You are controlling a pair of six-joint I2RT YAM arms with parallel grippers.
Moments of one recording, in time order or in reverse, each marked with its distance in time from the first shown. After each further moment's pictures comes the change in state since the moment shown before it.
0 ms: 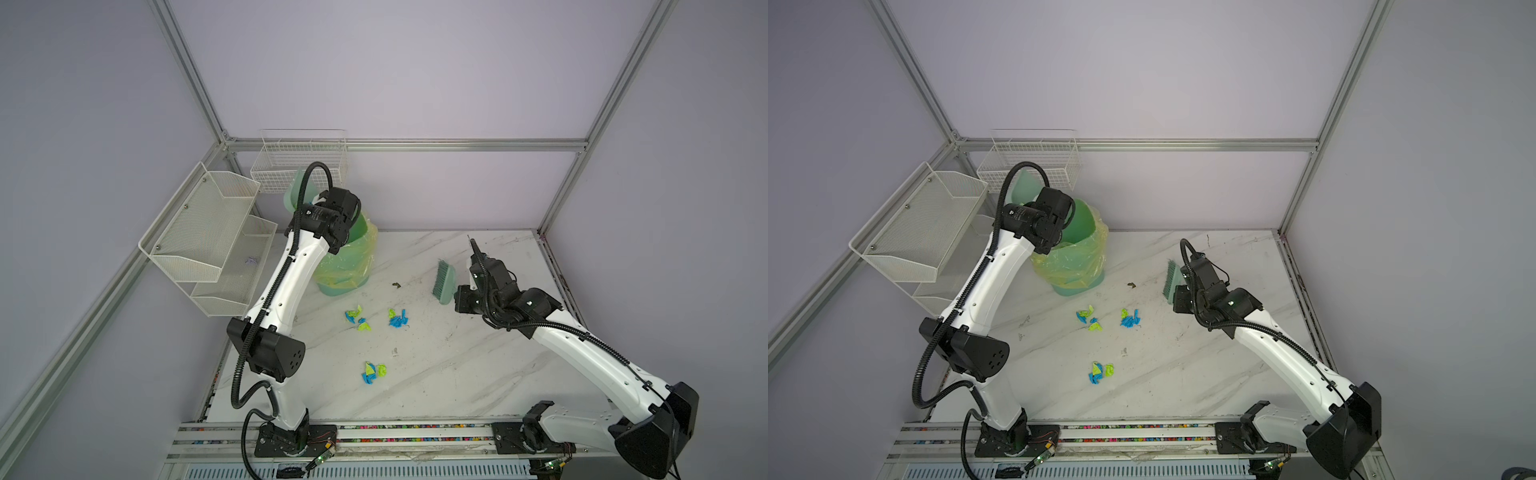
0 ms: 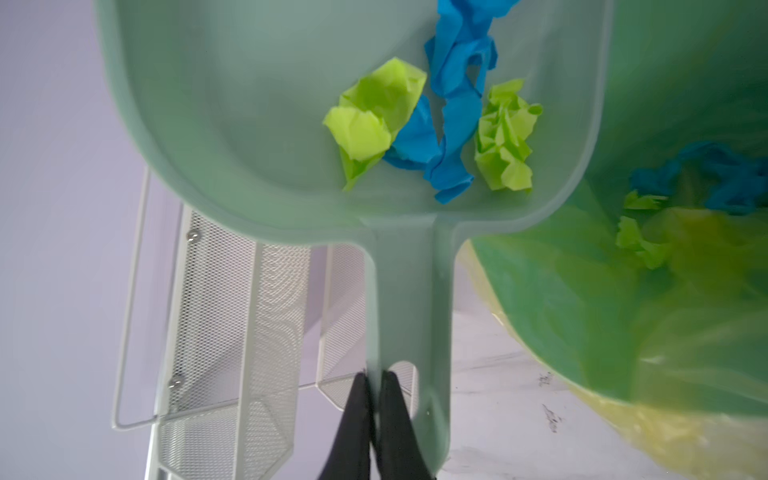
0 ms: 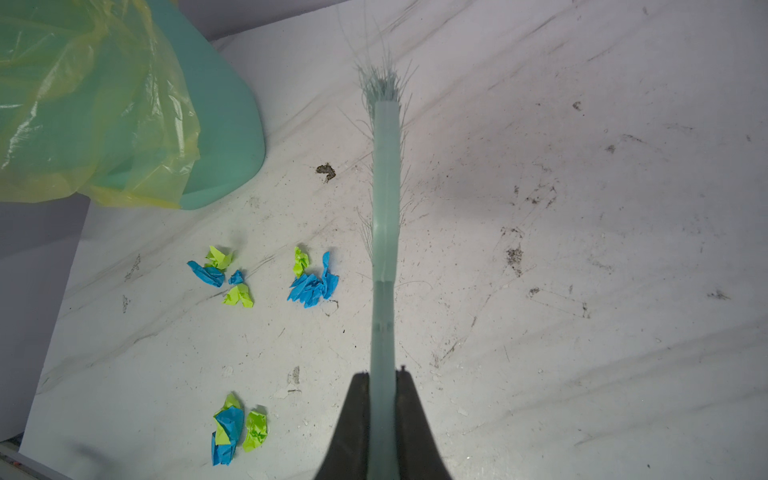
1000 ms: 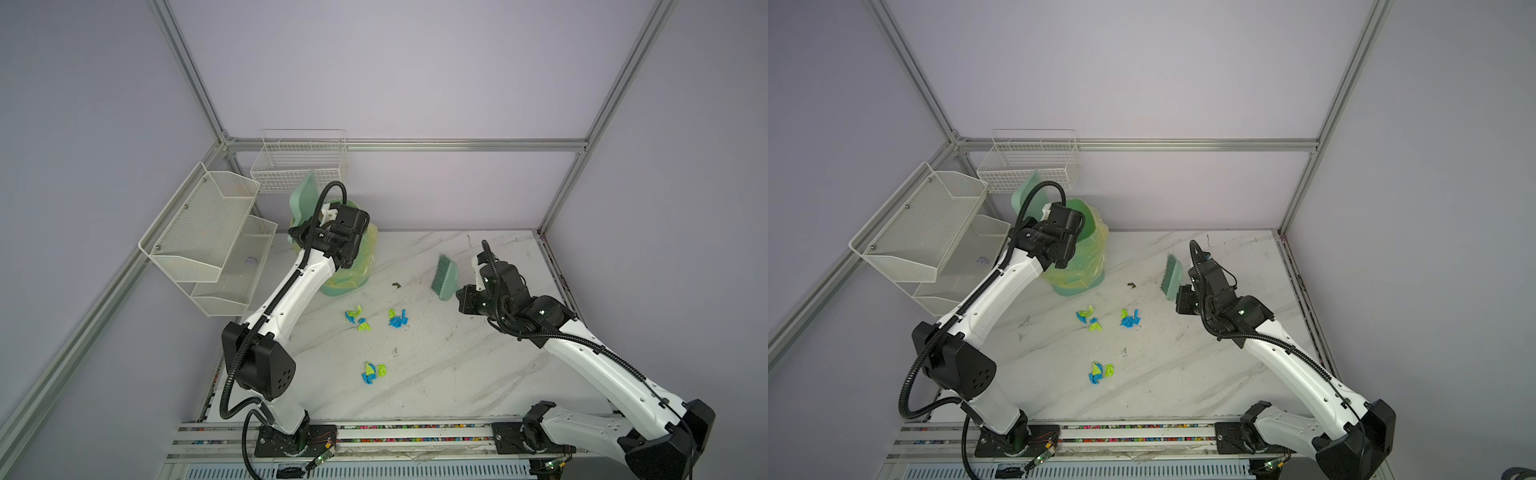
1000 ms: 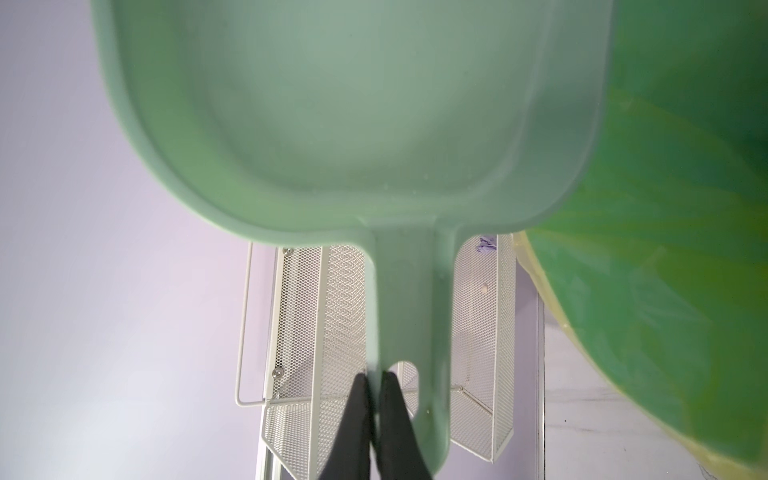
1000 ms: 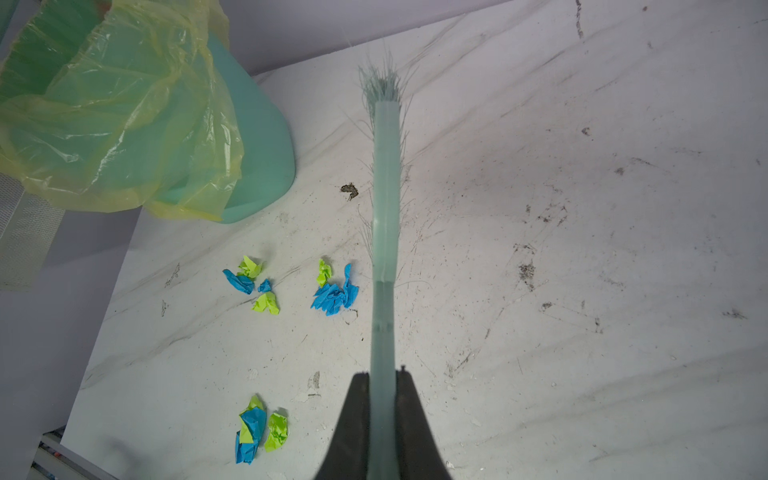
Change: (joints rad) left arm -0.047 -0.140 -0.394 0.467 -0.238 0.367; right arm 0.000 -0.085 -0.039 0.051 -0.020 -0.001
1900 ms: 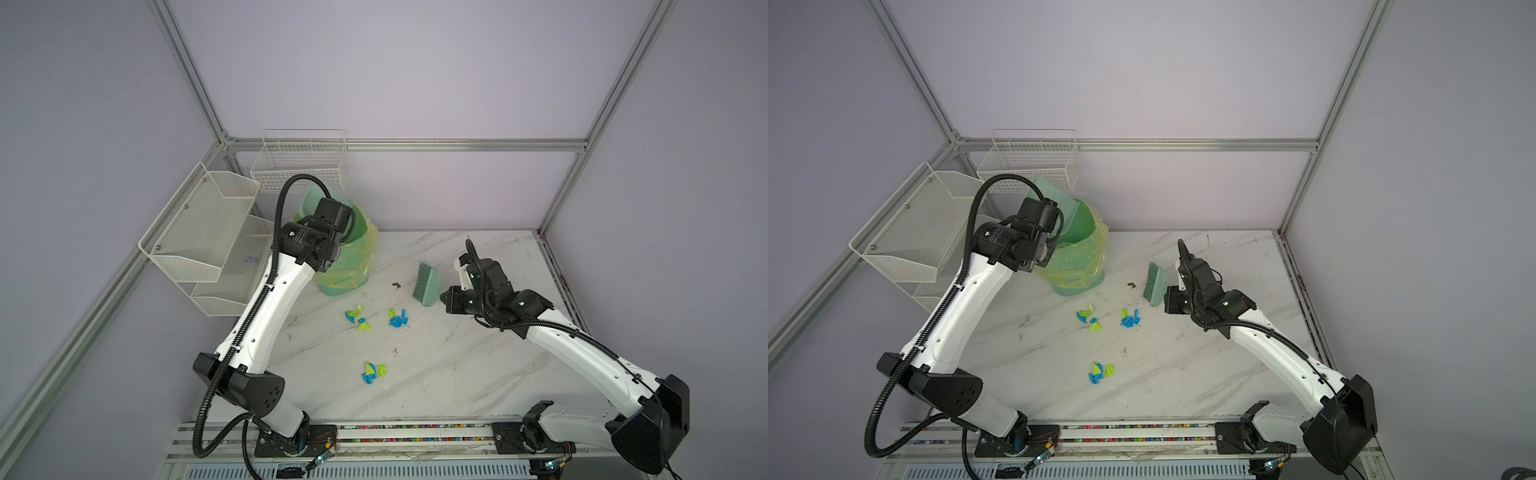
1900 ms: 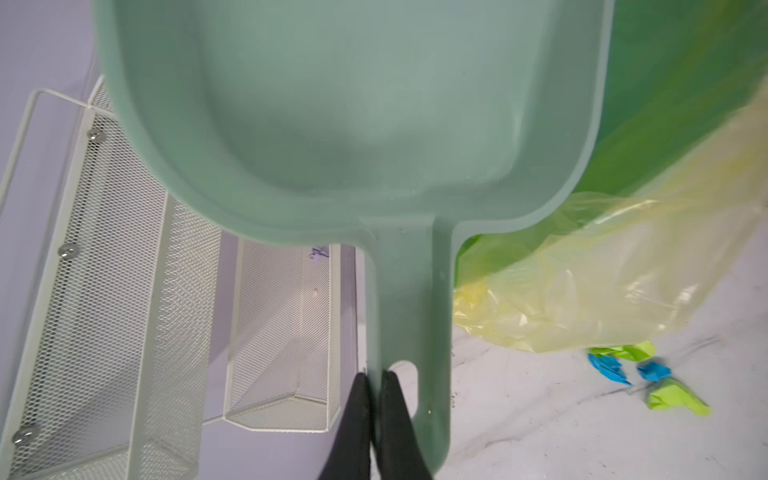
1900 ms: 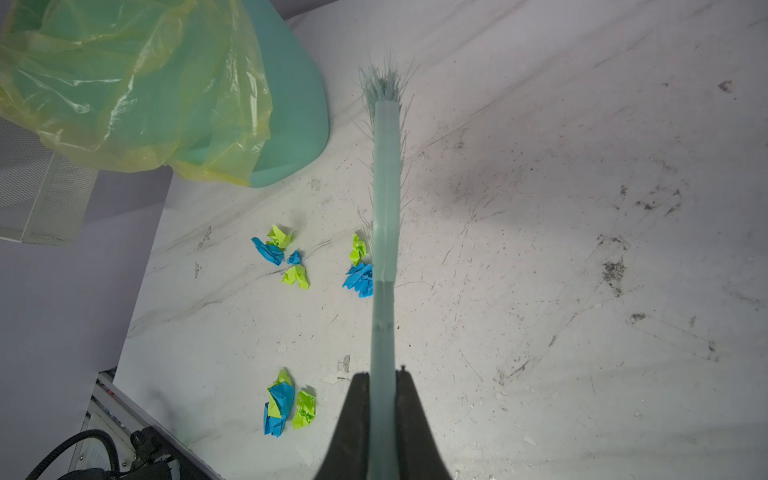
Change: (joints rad) left arm 0.000 -0.125 0.171 -0.377 0.643 -0.419; right arm -0.004 0.126 -0.011 0.097 -0.171 -0.008
